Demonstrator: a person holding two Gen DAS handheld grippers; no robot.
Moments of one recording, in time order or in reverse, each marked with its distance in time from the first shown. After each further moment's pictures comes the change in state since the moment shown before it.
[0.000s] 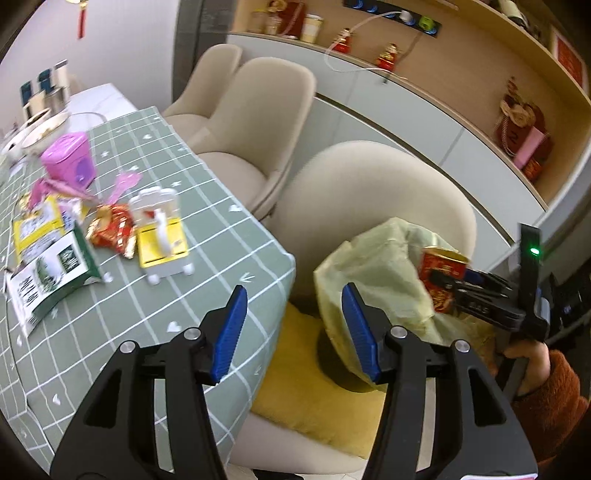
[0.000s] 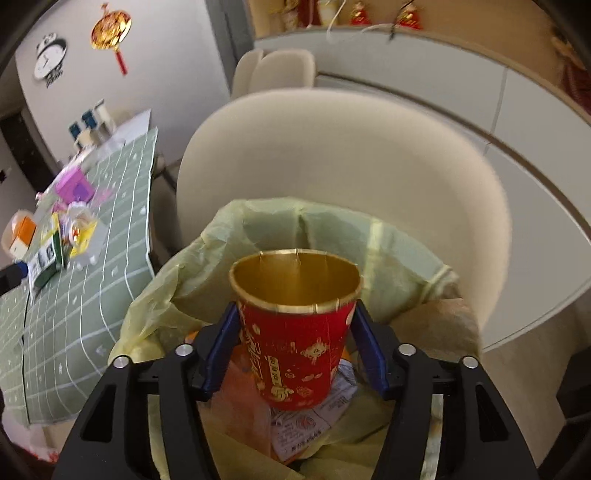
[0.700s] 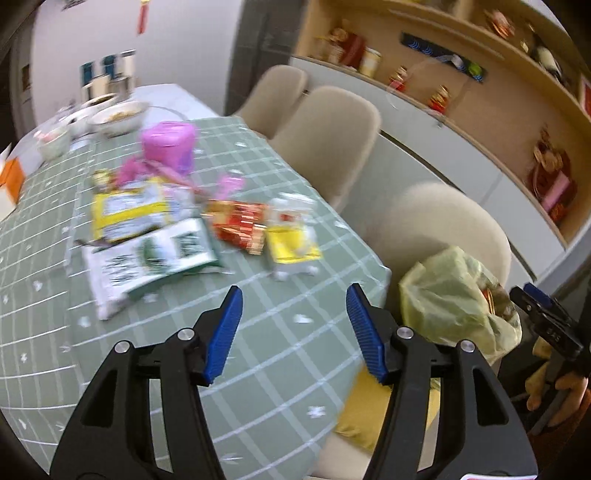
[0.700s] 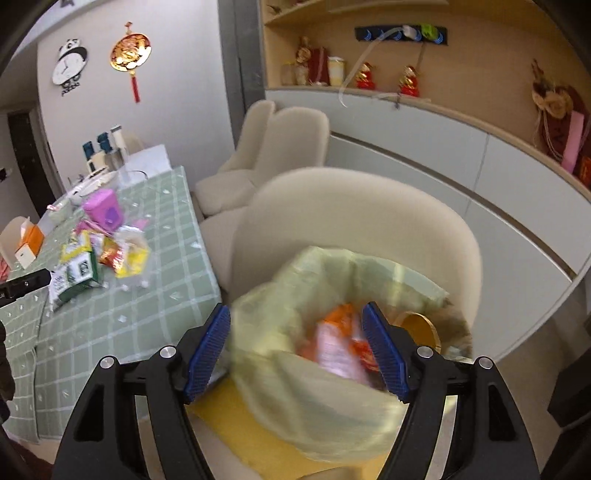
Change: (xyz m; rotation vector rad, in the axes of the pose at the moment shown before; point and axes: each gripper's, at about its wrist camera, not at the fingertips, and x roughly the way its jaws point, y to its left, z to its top) left arm -0.061 0.126 -0.027 -0.127 -0.112 0.105; right arm -0.085 0.096 -0.012 -0.064 -0.188 -0.062
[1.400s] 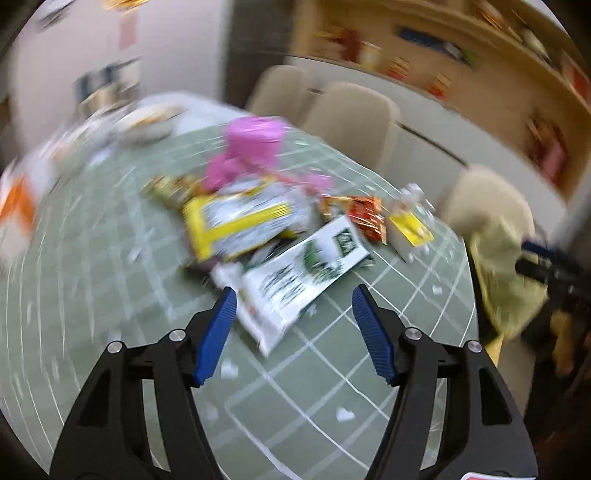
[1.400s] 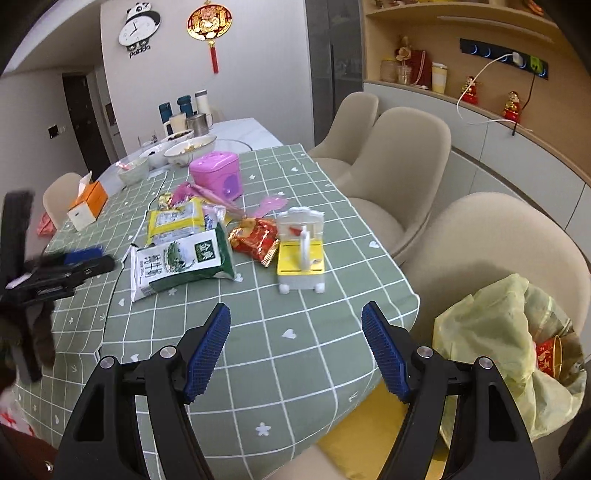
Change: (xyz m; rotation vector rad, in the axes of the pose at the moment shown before) left arm 0.012 0.154 0.008 0.238 0.028 -0.051; right arm 0.025 0.213 -0.002 -0.155 0.053 0.182
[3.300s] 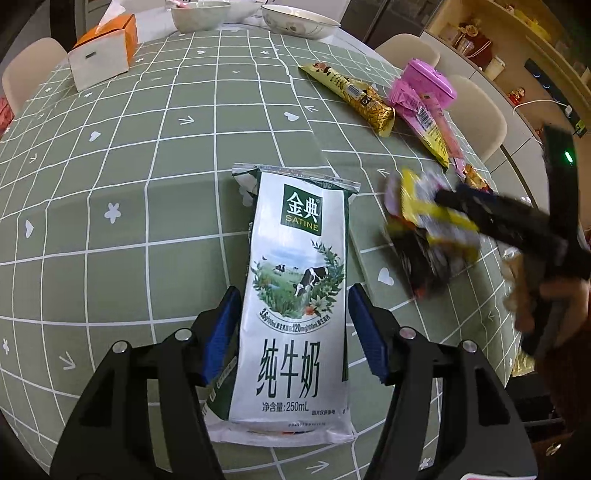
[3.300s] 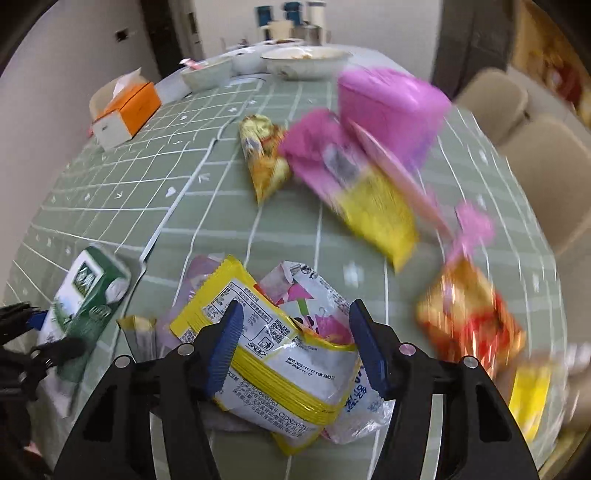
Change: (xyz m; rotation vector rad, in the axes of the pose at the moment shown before) left arm -0.009 0.111 -0.086 -0.510 0.220 0.162; right arm 0.206 0.154 0.066 -0.250 0.294 0.255
